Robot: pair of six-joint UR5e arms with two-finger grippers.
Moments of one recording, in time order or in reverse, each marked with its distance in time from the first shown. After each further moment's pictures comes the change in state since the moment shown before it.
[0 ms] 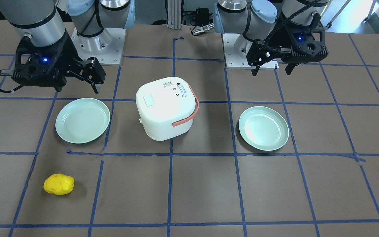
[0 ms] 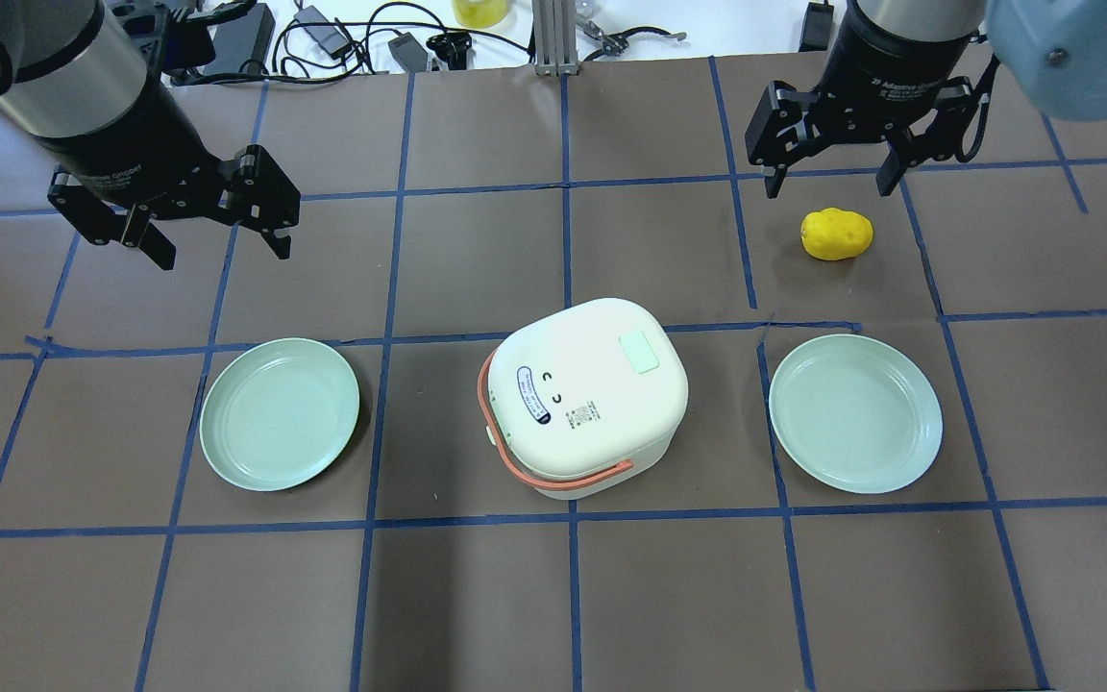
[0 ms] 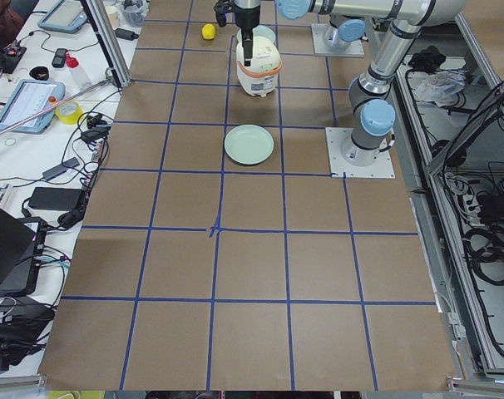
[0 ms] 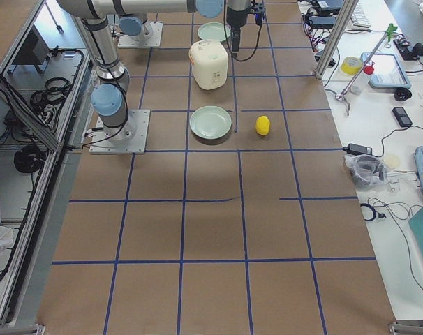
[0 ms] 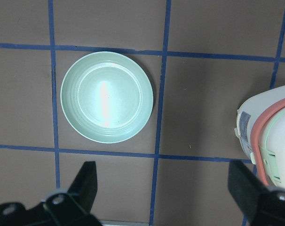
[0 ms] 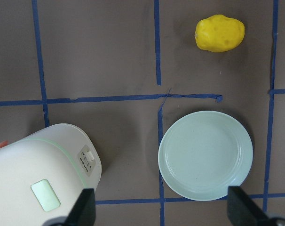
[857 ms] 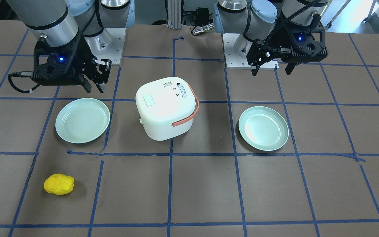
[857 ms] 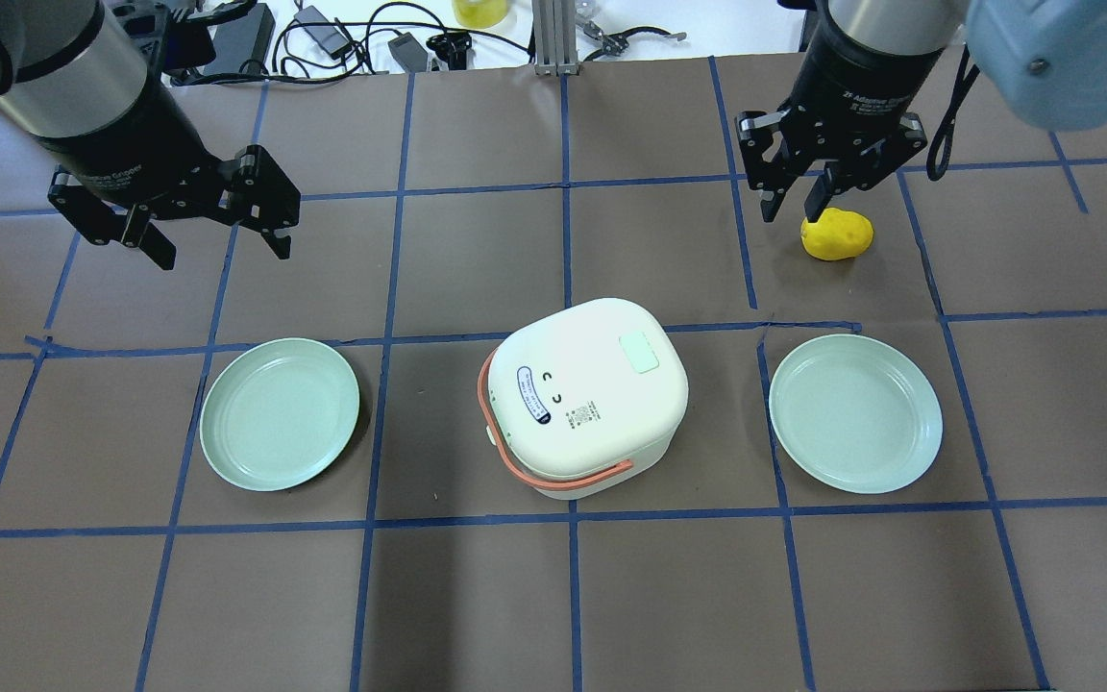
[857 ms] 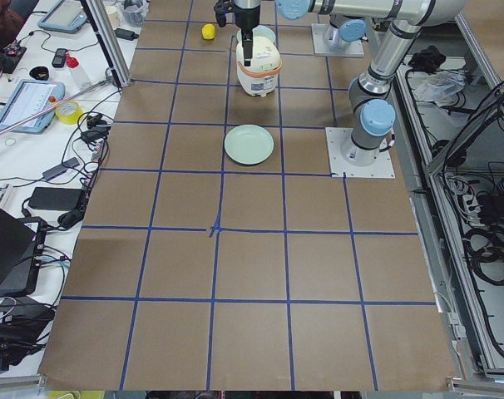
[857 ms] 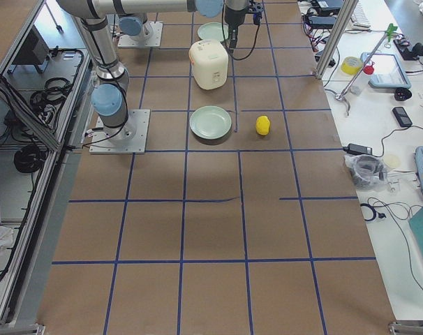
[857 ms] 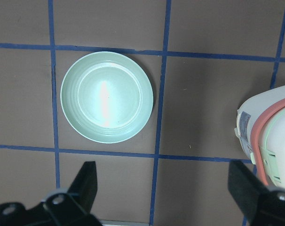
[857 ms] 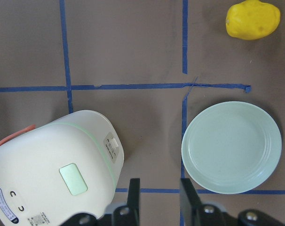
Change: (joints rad) left arm 0.000 0.000 0.000 0.000 0.000 0.000; right arm 0.045 0.004 0.009 0.025 0.069 0.002
